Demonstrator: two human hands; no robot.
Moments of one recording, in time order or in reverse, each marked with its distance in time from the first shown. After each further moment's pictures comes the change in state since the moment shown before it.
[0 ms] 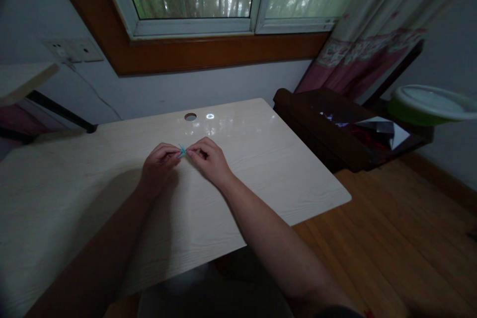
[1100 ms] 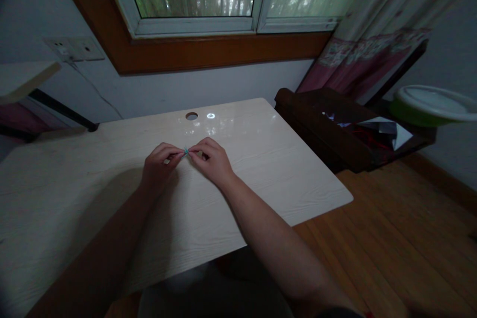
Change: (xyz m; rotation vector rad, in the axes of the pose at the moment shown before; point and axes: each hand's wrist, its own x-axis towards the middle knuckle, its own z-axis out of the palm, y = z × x) left_hand 0.001 0.002 -0.001 0.288 -0.008 0.138; right_hand -0.003 0.001 -0.001 -0.085 0.017 -0.063
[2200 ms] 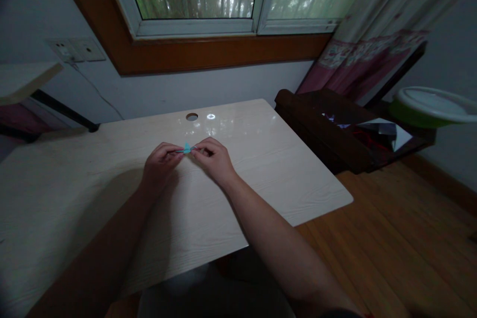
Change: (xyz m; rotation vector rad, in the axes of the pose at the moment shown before) left_hand -0.002 0.002 0.002 -0.256 0.023 -0.181; right_hand 0.005 0.001 -0.001 0.156 0.057 0.127
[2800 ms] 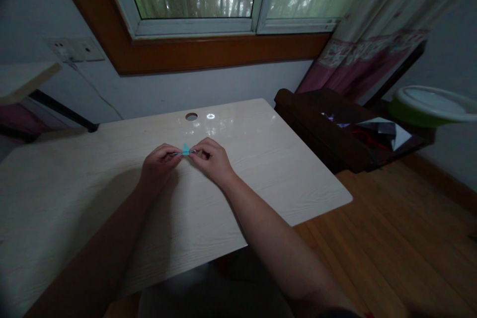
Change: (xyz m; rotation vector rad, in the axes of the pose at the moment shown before) left_hand 0.001 0.001 -0.003 0.065 -0.026 0.000; right_hand -0.002 -0.003 -0.001 -0.066 -0.054 -0.081
